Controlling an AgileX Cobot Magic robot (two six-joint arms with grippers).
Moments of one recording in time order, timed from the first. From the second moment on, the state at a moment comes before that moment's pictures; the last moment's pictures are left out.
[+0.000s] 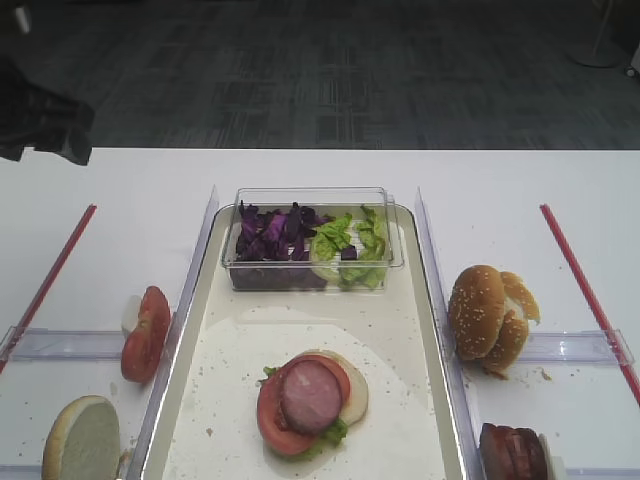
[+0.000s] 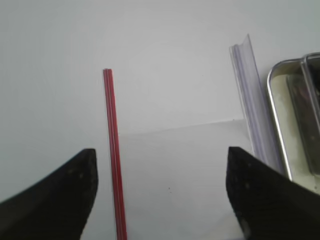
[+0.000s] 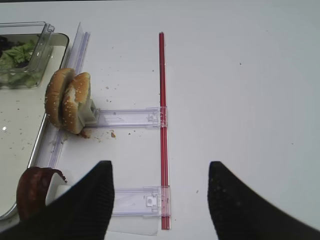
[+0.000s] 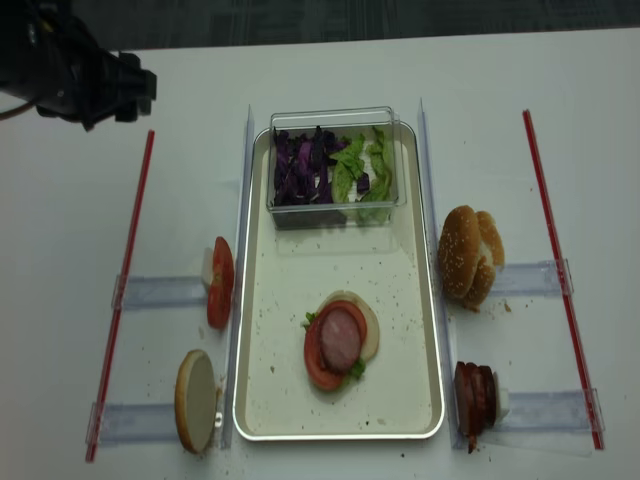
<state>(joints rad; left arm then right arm) -0.01 1.60 -1.22 -0.11 0.69 0.14 -0.01 -0.01 -0.48 0.04 1.14 0.01</state>
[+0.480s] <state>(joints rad) -0.01 1.92 -1.49 -0.13 0.91 0.14 -0.01 -0.01 -0.48 0.04 1.14 0.00</state>
